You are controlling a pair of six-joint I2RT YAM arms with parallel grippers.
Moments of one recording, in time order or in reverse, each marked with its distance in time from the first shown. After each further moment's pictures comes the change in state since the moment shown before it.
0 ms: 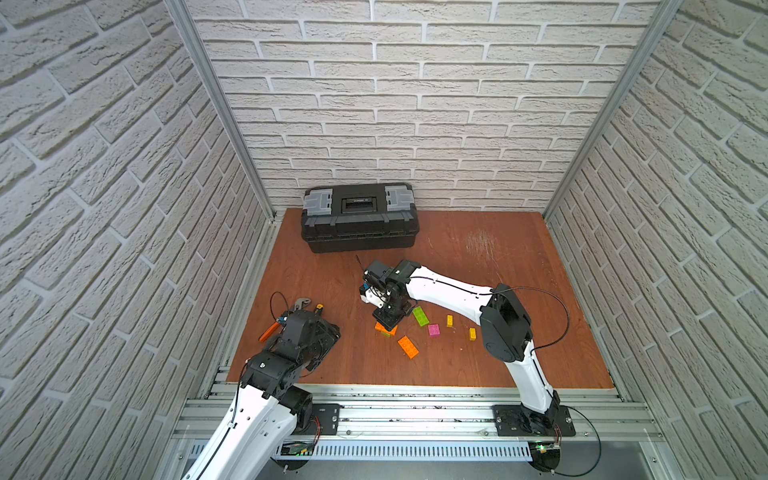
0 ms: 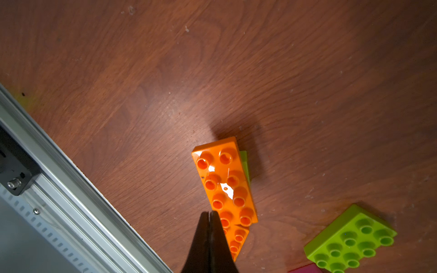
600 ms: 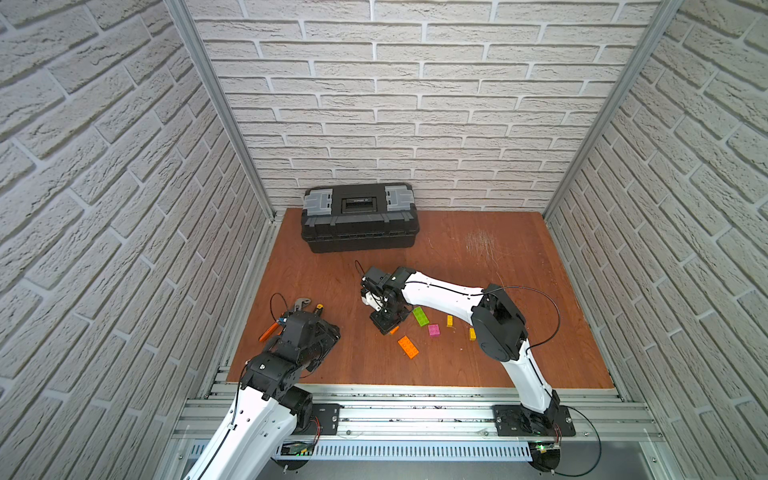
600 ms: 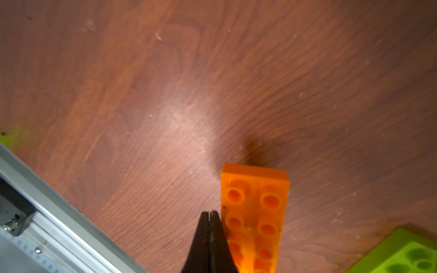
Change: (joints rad) left arm 0.000 -0.017 -0.012 0.006 0.006 -0.006; right arm -0.001 0.040 -0.059 0.090 0.008 0.156
